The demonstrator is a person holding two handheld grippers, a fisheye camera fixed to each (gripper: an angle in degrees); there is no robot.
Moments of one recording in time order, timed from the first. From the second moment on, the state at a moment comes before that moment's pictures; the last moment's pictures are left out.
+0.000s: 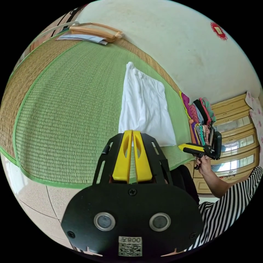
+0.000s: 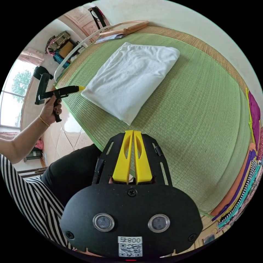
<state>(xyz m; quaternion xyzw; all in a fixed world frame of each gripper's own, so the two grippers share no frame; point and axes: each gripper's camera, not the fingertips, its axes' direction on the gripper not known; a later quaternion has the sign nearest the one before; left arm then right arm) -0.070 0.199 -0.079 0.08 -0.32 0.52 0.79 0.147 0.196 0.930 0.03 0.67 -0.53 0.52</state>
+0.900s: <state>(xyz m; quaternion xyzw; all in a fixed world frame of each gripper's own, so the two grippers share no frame) -0.116 0.224 0.088 -0.10 -0.35 0.60 0.71 0.129 0.108 0.773 -0.01 0.52 -0.47 0.71</state>
